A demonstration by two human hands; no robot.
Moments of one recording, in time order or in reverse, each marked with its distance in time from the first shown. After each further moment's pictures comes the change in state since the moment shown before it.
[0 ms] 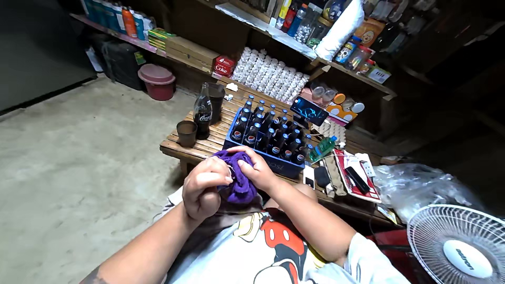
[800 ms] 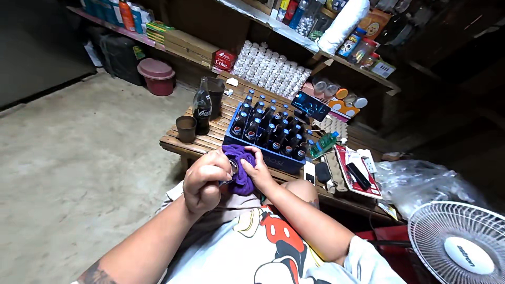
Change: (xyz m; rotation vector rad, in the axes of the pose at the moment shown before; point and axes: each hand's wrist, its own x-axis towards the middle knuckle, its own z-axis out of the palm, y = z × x) left_hand 0.001 -0.001 0.004 -0.064 -0.030 -0.036; right_hand -0.028 0.053 0.011 0.109 0.275 0.287
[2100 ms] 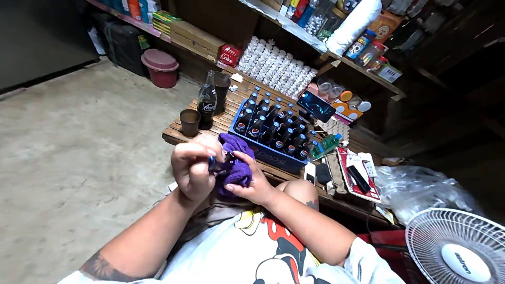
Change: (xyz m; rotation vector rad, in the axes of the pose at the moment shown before) left_hand 0.007 -0.005 -0.012 0.008 0.221 -0.047; right_hand -0.023 -0.027 0.020 -0.144 -0.221 -0.456
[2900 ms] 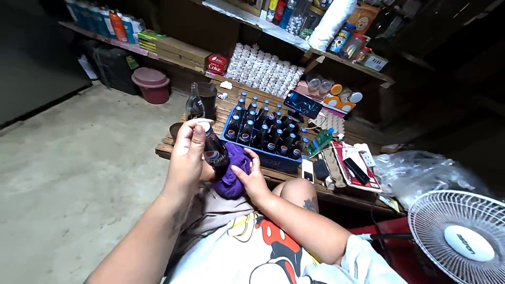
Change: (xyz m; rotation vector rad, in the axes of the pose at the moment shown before) left_hand 0.035 0.008 0.020 0.130 -0.010 -0.810; right_hand -0.002 0.010 -0.006 0.383 0.434 0.492
